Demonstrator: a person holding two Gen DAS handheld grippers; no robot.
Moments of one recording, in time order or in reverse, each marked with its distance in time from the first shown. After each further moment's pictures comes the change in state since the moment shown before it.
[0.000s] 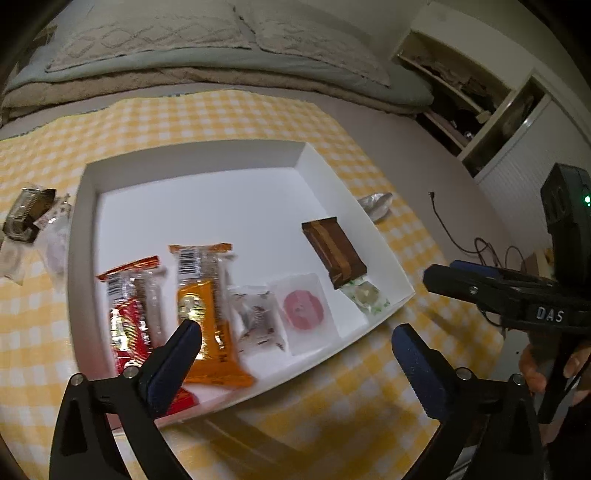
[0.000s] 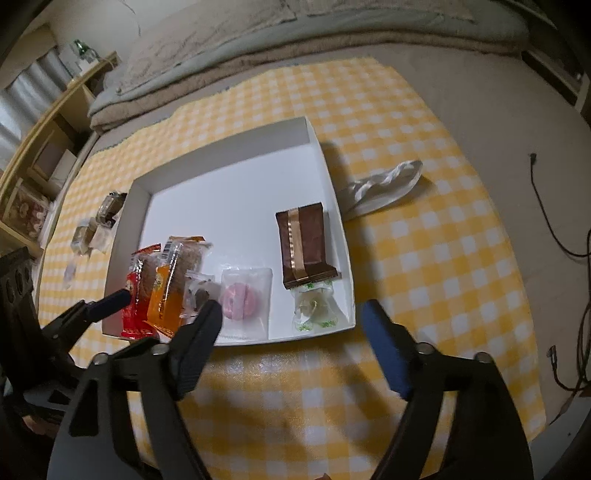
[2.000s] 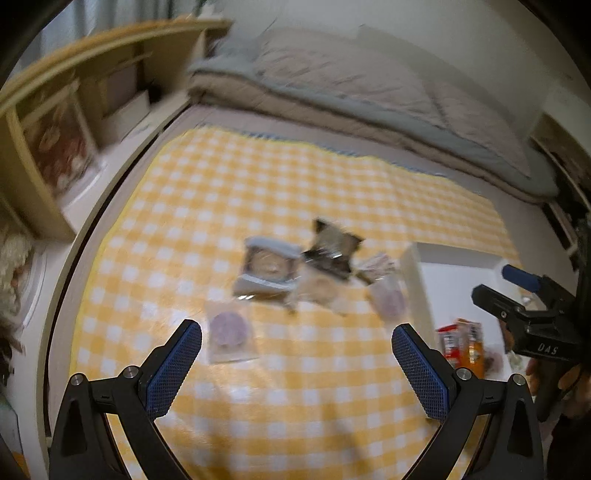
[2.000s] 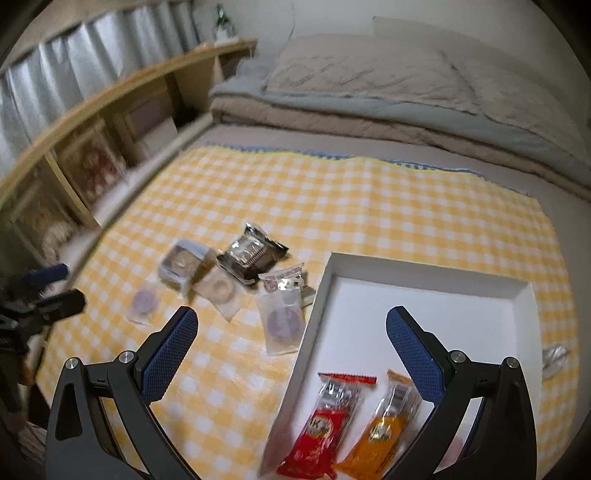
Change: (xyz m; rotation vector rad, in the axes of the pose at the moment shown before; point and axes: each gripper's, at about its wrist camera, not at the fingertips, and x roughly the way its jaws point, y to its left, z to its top) left arm -0.242 0.242 -0.002 -0.256 -0.092 0.388; right arm 0.061 0.283 0.064 -0.409 -0.166 0.132
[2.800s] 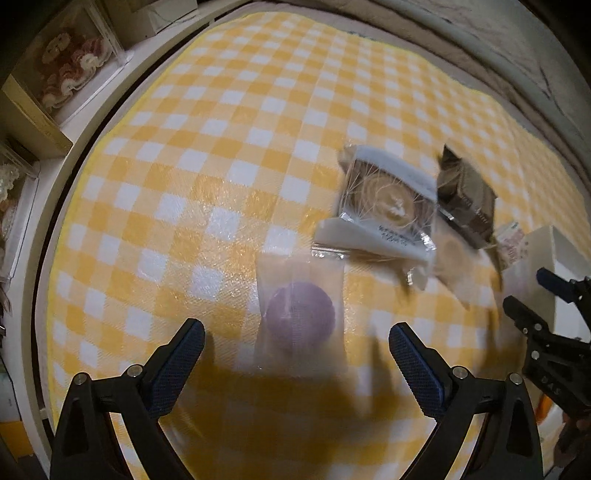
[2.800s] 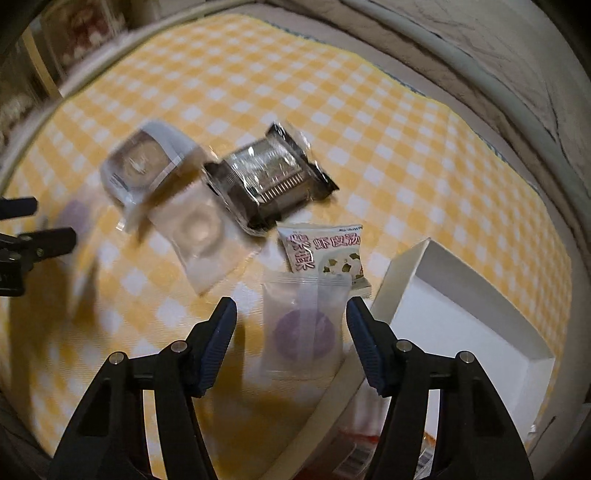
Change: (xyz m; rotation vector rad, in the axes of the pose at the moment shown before) left arm 0.152 0.046 0.022 -0.141 0.315 0.216; right arm 0.153 0.054 -0.002 -0.311 0.359 -0.100
